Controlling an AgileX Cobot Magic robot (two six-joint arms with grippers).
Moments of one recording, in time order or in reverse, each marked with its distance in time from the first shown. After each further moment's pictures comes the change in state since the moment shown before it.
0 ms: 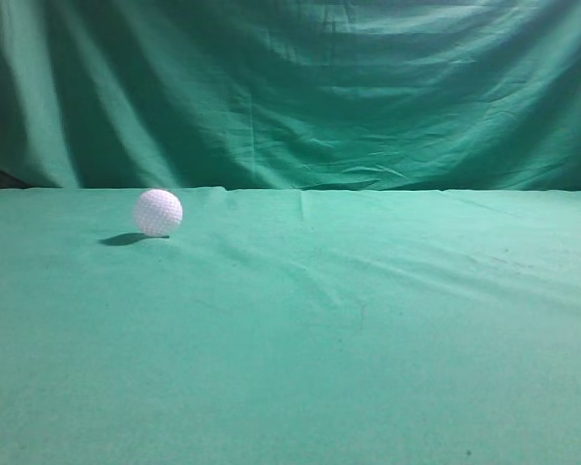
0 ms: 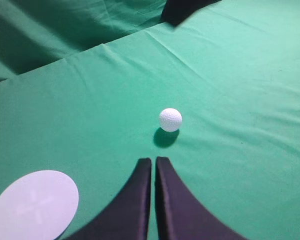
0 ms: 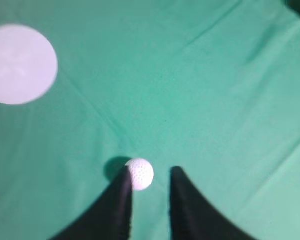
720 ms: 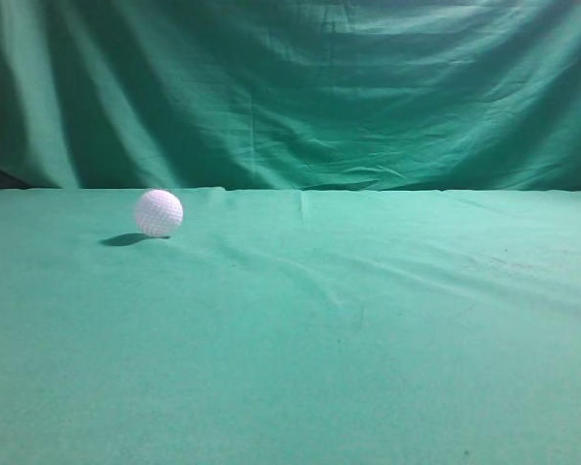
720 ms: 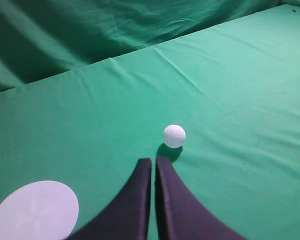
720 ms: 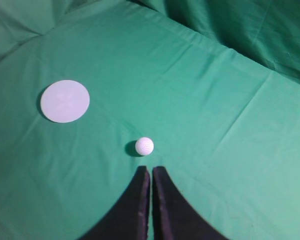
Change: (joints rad) left arm 0.000 0.000 0.000 -0.049 -0.049 0.000; right arm 0.000 -0.520 0.054 -0.034 0.295 0.169
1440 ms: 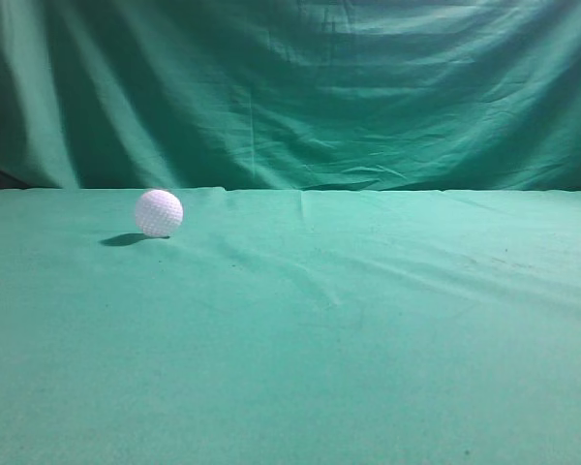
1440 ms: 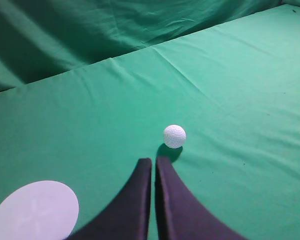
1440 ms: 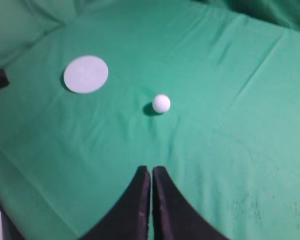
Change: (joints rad) left arm 0.000 0.000 0.000 0.000 0.000 -0.001; right arm 0.000 -0.566 0.782 0.075 -0.327 0.048
